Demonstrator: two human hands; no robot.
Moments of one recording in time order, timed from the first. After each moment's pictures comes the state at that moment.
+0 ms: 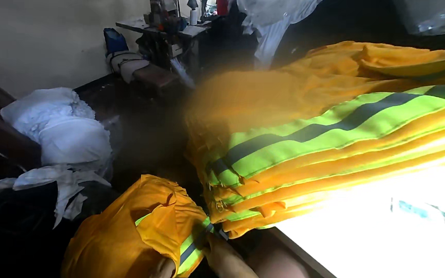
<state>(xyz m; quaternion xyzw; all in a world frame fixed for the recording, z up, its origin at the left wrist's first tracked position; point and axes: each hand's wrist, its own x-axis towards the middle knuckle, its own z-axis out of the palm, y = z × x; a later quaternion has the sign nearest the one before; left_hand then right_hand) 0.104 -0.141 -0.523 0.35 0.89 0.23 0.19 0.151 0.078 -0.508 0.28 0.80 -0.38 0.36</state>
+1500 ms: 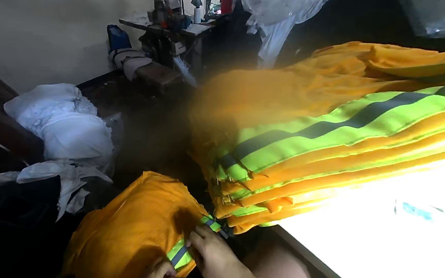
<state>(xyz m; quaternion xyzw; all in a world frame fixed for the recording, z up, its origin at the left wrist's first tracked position) 0.097 -0.164 -0.535 0.34 0.85 0.31 0.25 0.159 0.064 -0.523 -0.01 0.94 -0.35 0.00</state>
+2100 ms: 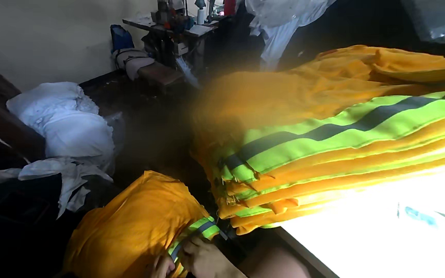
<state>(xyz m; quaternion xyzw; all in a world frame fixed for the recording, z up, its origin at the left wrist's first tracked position) 0.094 -0.160 -0.533 0.33 0.85 0.30 0.27 0.159 0.048 -0.532 -0.15 0.96 -0.23 0.06</state>
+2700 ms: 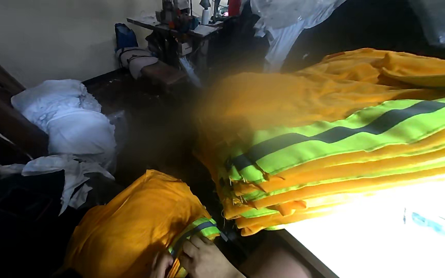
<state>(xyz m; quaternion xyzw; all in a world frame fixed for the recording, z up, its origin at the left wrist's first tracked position) 0.094 -0.165 -0.534 0.31 0.85 0.33 0.27 0.159 0.045 -0.528 -0.18 0.97 -0.16 -0.02</state>
